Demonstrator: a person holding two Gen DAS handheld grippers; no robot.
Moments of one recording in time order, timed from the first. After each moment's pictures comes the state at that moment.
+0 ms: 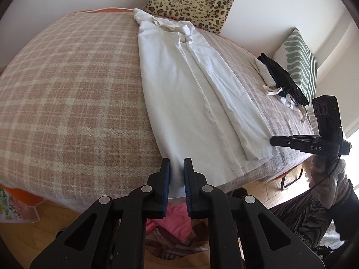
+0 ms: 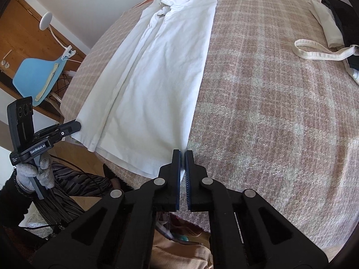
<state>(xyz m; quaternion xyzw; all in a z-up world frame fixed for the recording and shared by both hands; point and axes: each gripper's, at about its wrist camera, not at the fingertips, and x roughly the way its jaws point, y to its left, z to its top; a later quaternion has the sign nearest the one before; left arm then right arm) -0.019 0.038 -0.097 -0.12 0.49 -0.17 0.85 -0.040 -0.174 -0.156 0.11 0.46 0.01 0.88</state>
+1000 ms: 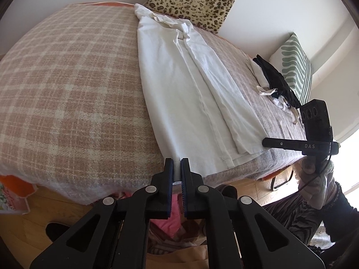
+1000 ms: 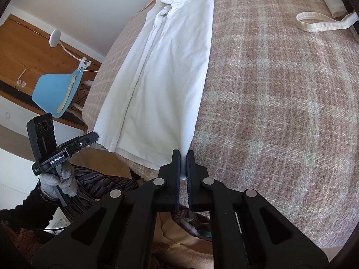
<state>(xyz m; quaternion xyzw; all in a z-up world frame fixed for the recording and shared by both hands) -0.030 0.041 -0.098 -0.15 0.49 -0.19 0.84 -0.041 -0.184 -0.165 0.19 0.46 0.06 0.87</state>
